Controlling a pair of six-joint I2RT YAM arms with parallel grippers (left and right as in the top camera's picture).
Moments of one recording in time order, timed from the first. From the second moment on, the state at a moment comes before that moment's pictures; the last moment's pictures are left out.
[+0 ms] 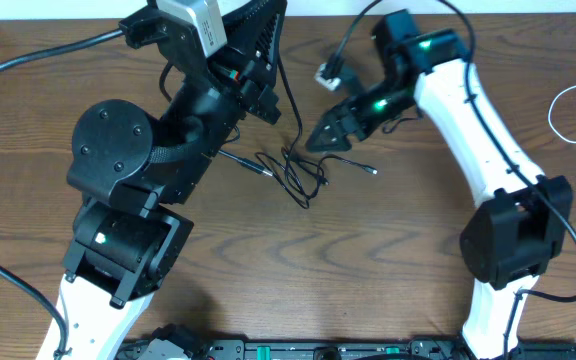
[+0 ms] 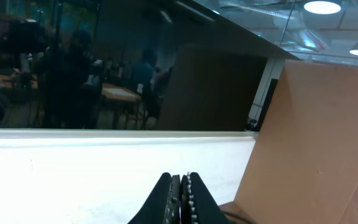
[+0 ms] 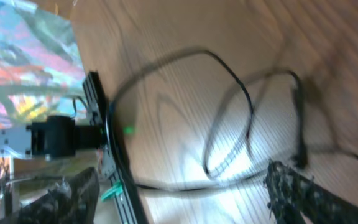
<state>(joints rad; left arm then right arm) -0.50 1.15 1.48 -0.08 0.10 -0.31 0.37 2.05 1.93 -1.28 -0.87 -0.35</state>
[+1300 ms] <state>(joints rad) -0.23 1.16 1.48 -0.72 -0.30 -0.31 0.03 1.94 2.38 -1.21 -0.25 0.29</state>
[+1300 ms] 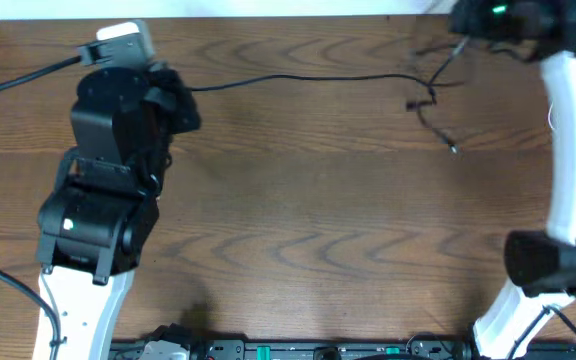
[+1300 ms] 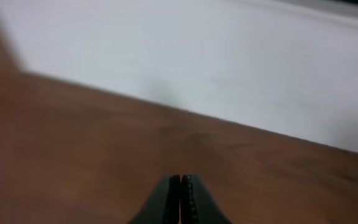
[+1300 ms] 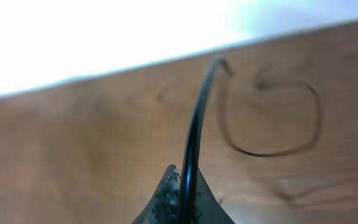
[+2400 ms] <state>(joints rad) -0.12 1.54 1.48 -0.77 -0.50 -0.41 -0.48 1.76 2.41 -1.33 0.07 0.53</state>
